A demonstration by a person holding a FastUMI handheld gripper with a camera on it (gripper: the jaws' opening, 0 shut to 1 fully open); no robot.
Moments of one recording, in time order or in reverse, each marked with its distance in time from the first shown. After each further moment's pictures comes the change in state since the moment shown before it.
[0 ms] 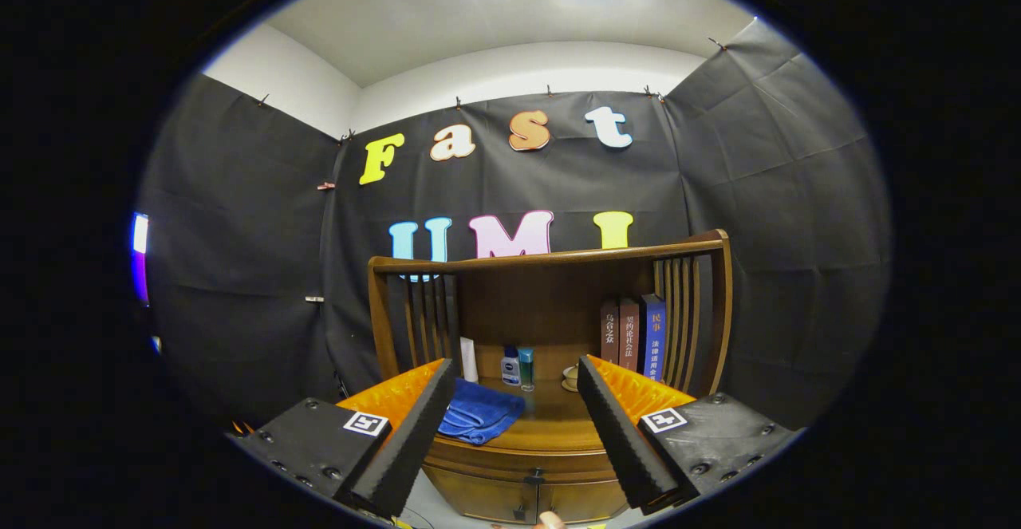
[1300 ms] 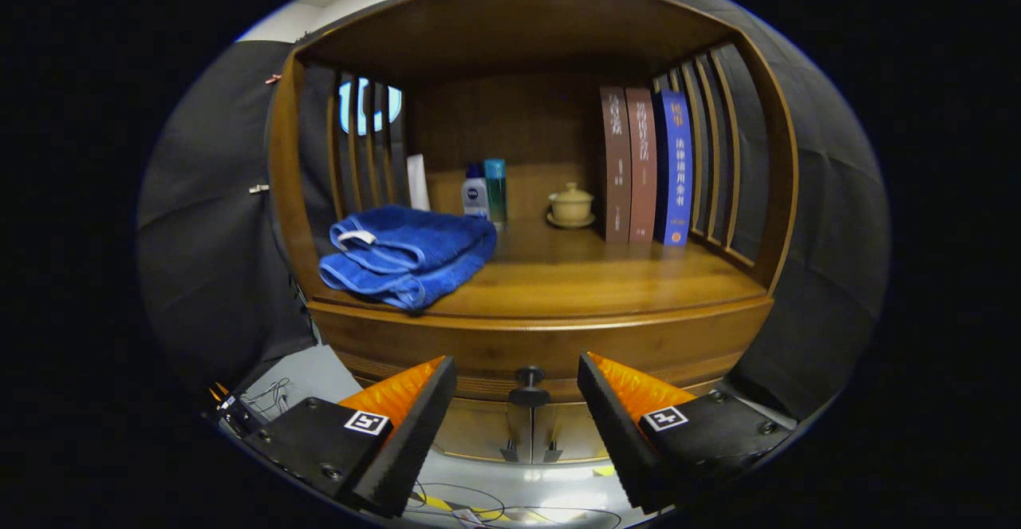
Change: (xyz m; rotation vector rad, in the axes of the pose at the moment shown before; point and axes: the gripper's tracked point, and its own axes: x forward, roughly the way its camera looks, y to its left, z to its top) arm 0.074 -0.023 -0.323 0.014 0.509 -0.143
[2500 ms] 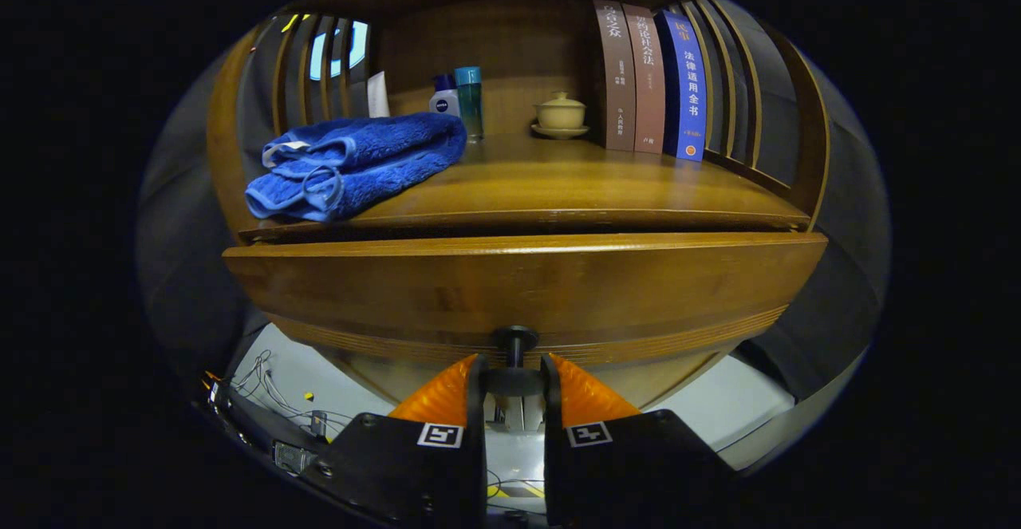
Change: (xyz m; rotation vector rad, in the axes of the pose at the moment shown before) arm 0.026 -0.018 -0.070 0.004 0.201 -0.061
